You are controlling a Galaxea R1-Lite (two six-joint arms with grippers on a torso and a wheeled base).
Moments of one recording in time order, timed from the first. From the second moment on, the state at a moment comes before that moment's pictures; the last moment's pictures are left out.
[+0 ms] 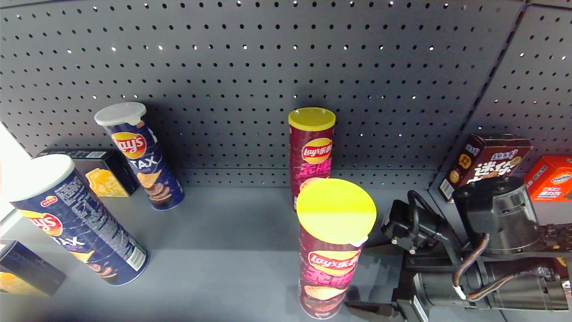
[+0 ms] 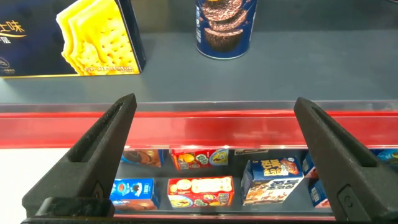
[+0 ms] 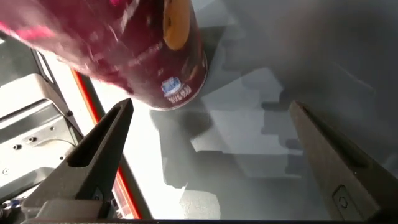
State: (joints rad) left arm 0.00 0.00 0.00 0.01 0.00 0.01; right arm 0.73 1.51 -0.71 -0.21 0.23 -0.22
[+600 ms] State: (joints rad) left arm 0.00 0.00 0.00 0.01 0.00 0.01; right arm 0.69 1.54 -0.77 -0.21 0.23 -0.22
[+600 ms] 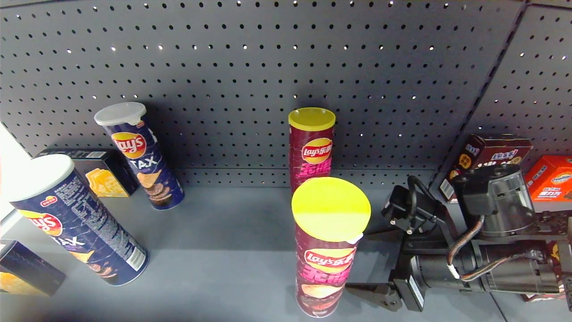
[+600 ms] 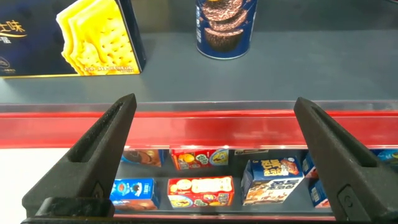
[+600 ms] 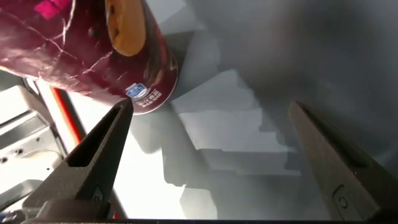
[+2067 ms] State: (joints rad) left arm 0.00 0.00 0.00 0.01 0.00 0.00; right arm 0.19 1.08 -0.80 -0.29 0.22 -0.21
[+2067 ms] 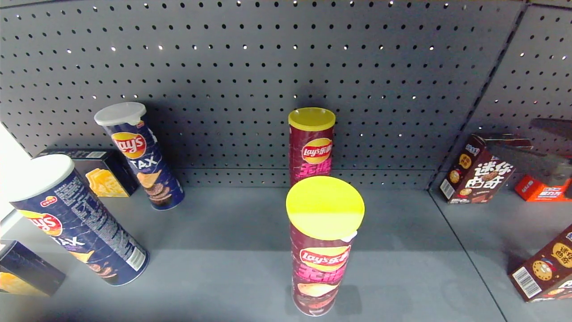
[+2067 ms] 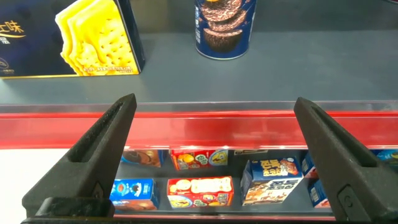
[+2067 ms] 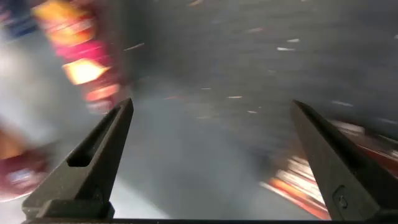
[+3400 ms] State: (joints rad) left arm 0.00 0.00 0.00 0.00 0.00 0.00; right arm -0.09 0.09 0.00 -0.01 -0.01 -0.01
